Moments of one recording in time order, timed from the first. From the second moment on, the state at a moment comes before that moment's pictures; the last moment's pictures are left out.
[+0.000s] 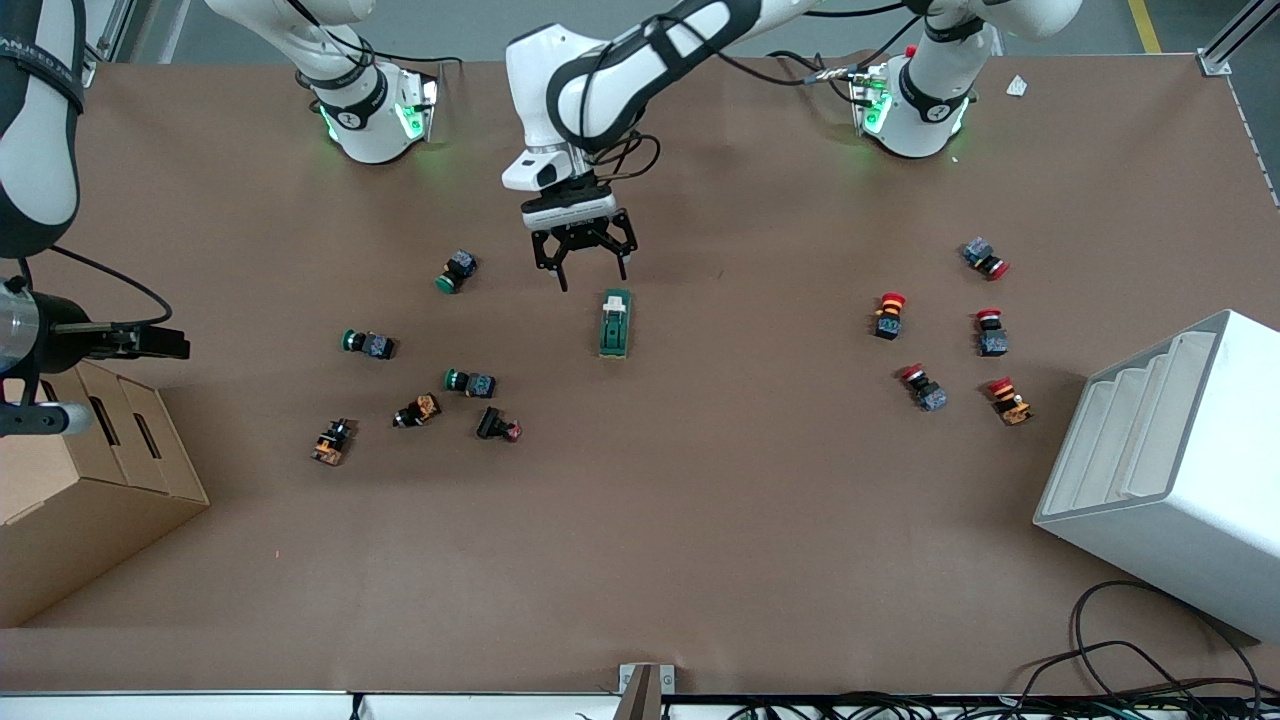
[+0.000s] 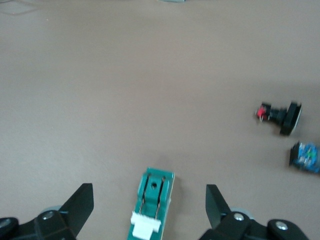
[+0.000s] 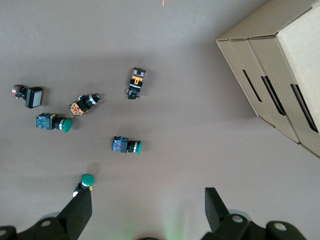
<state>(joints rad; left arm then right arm) -0.78 0.64 -0.47 -1.53 1.01 1.98 -1.80 -0.05 0.40 0.04 -1.19 -0.05 1.34 -0.02</state>
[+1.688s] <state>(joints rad) -0.07 0.28 -0.46 -1.35 0.21 1.69 -0.30 0.00 0.06 0.00 -1.45 -0.05 1.37 -0.03</state>
